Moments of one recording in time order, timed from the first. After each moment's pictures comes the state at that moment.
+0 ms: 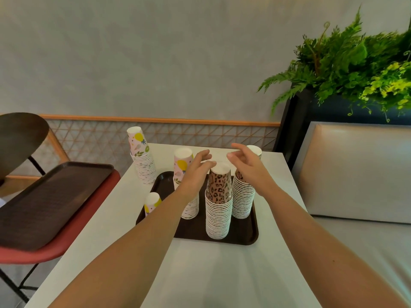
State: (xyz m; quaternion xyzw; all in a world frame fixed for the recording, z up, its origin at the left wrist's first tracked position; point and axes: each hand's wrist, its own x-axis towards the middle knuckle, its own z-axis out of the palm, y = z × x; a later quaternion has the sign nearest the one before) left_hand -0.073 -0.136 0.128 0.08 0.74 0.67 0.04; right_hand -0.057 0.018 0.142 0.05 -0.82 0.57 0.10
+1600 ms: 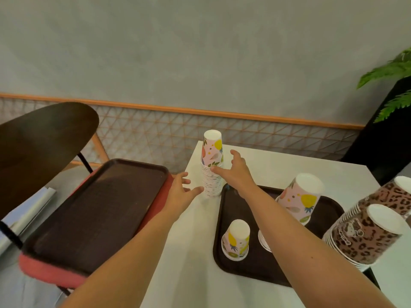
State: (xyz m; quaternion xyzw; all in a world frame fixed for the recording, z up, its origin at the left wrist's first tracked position) left_hand -0.209 -0.424 0.032 -0.09 0.80 0.59 0.01; right_hand -0.233 -0.267 0.089 -0.03 -0.86 0.51 -0.01
